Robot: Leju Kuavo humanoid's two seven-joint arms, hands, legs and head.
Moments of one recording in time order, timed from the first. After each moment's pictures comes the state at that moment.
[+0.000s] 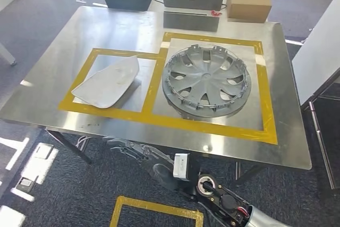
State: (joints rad) left arm -0.09 0.37 -0.71 -0.20 0.99 0.23 0.08; right arm -0.22 0.05 0.71 -1.42 -0.30 0.31 -0.63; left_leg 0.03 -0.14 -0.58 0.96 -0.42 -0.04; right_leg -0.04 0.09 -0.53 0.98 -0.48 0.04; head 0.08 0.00
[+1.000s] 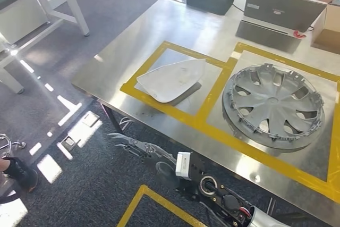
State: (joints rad) left arm -0.10 0.38 -0.71 -0.20 0.98 0.23 0.09; right arm -0.21 0.05 0.69 -1.44 -0.30 0.29 -0.62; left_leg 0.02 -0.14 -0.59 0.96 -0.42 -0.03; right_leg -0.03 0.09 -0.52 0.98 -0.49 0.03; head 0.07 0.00
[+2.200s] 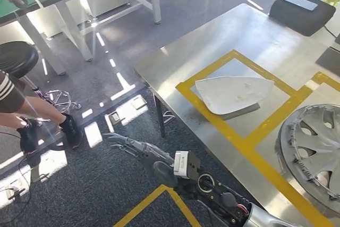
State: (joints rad) left arm -0.09 0.38 -0.72 -0.20 0.99 0.23 0.08; right arm -0.21 0.04 0.69 -1.46 -0.30 0.30 -0.62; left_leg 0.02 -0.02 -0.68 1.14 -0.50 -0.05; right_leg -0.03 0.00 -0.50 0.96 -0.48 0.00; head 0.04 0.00
